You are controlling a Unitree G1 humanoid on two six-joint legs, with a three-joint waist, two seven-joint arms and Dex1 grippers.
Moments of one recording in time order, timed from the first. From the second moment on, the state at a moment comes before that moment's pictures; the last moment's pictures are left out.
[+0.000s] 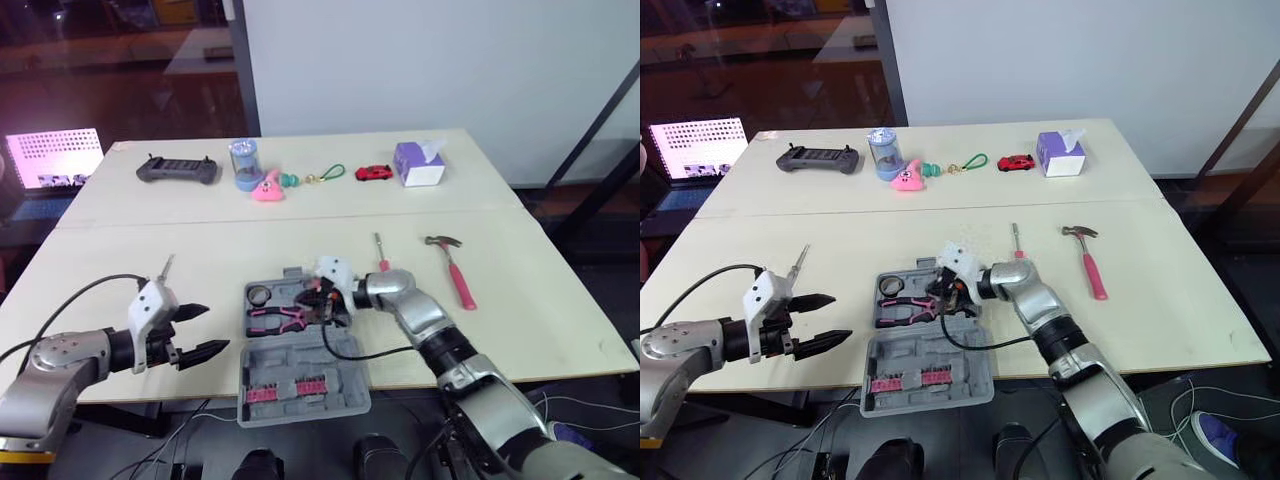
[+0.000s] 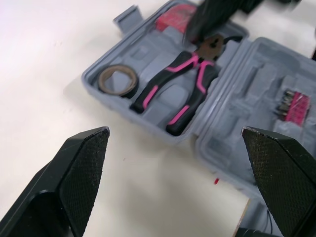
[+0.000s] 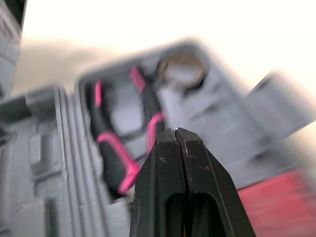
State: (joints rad) left arm 0.03 0.80 0.20 -0.15 -0.44 0.40 -1.04; right arm -0.72 -0.29 0.29 0.41 0.04 0.20 1.02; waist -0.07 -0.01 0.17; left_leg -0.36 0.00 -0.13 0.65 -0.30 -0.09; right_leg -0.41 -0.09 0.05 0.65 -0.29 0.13
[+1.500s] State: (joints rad) left arm -0.19 0.58 -0.08 0.35 -0.14 -0.05 -1.13; right arm -0.50 -0.53 0.38 0.31 -0.08 0.11 1.17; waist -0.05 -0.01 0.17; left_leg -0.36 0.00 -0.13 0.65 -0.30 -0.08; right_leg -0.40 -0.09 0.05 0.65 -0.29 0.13
